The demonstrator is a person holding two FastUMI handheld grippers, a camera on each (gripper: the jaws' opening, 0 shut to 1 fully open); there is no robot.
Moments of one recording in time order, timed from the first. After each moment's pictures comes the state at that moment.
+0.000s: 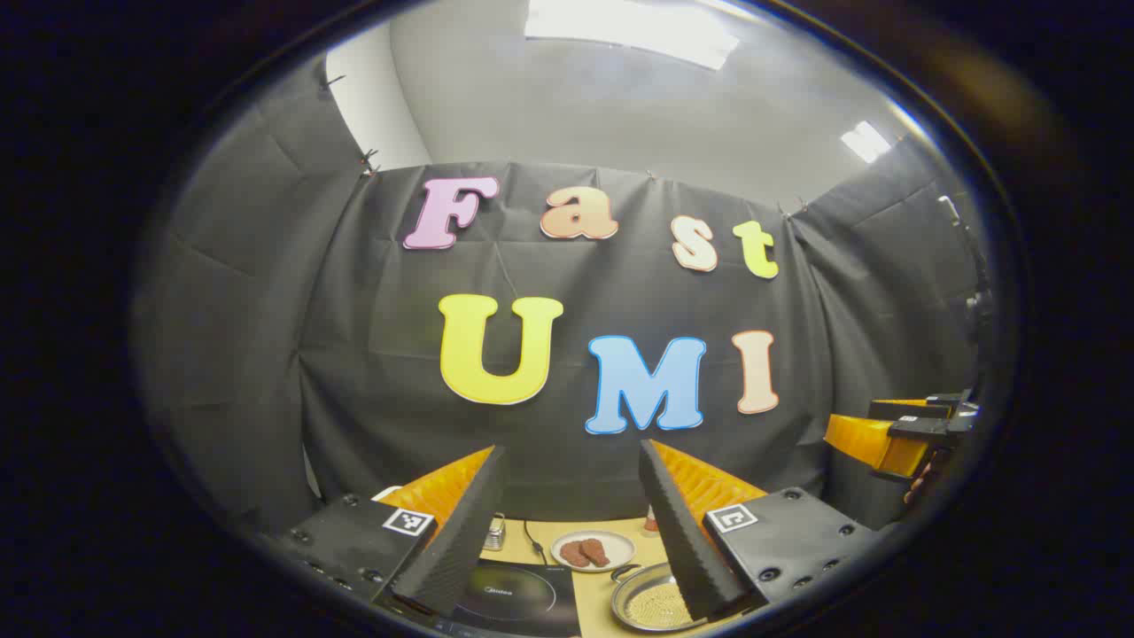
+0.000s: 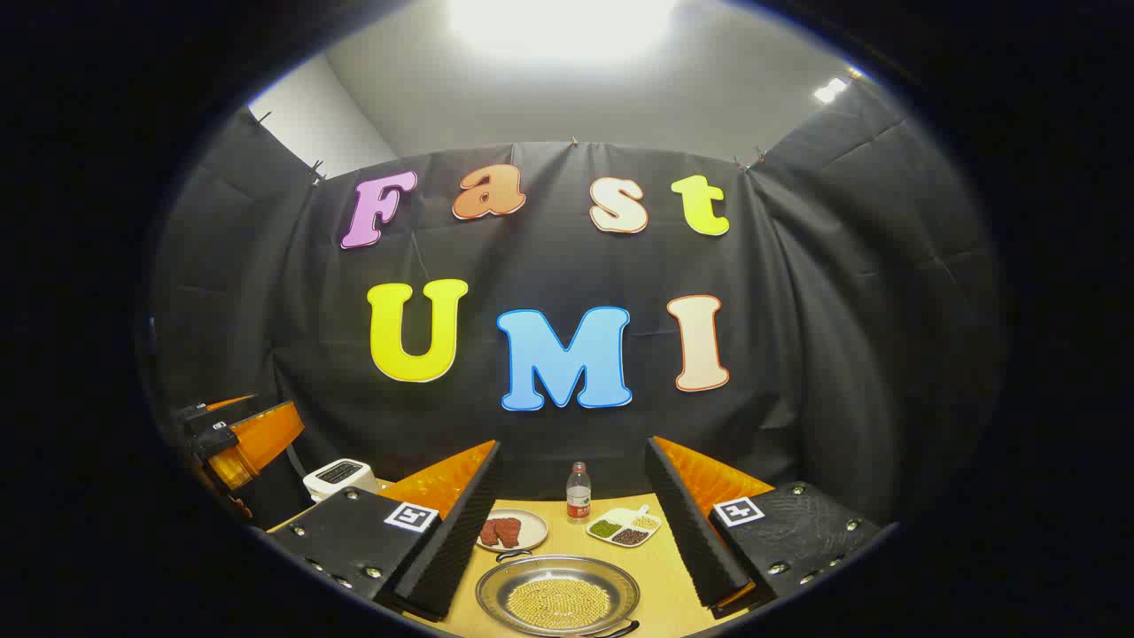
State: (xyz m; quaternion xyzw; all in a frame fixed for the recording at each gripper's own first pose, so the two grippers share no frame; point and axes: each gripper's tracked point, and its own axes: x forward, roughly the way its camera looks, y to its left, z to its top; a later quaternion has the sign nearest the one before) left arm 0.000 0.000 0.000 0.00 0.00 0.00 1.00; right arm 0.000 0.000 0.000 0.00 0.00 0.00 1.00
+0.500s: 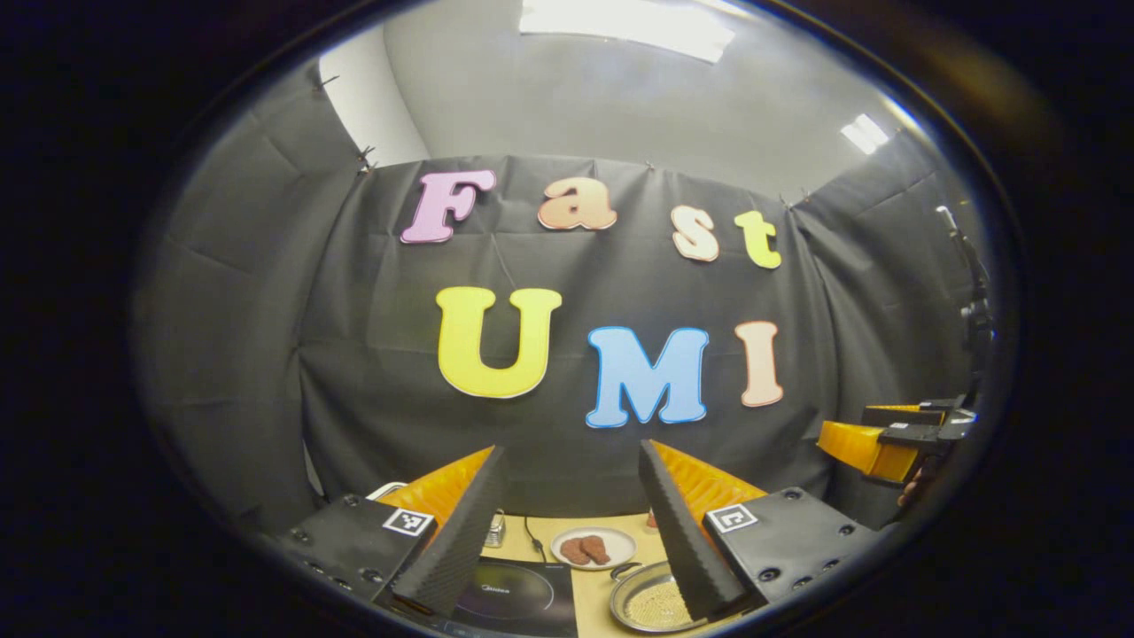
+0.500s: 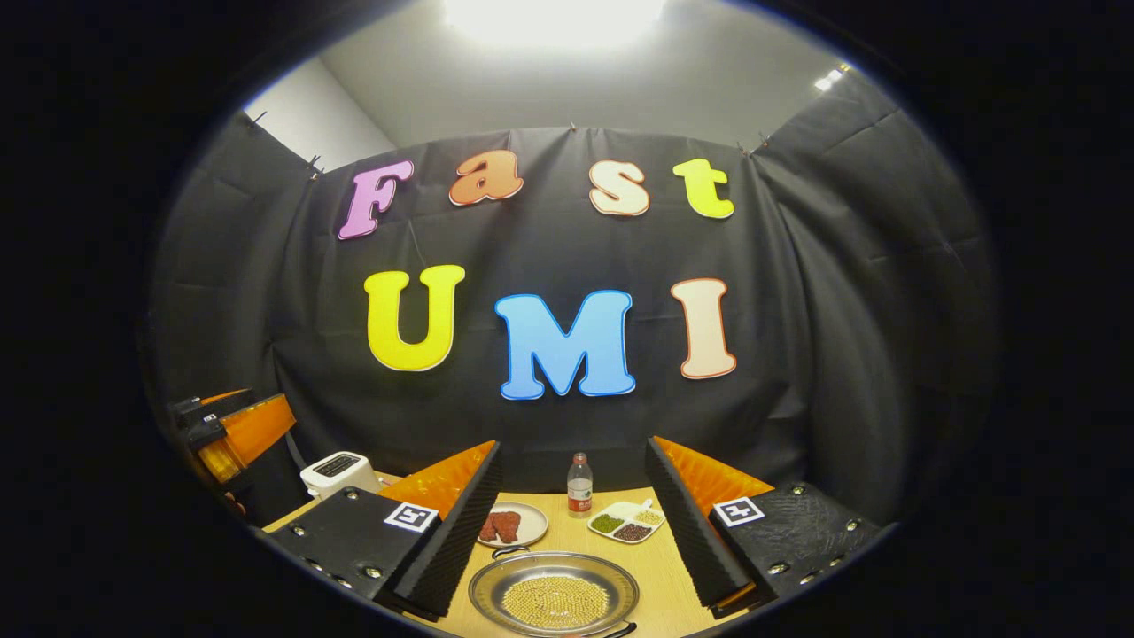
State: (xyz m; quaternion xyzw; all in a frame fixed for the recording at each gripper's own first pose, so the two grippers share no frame) left arm 0.016 -0.014 -0.014 0.00 0.01 0.01 1.00; right arm 0.026 -0.012 -0.021 0.01 0.02 0.02 1.00
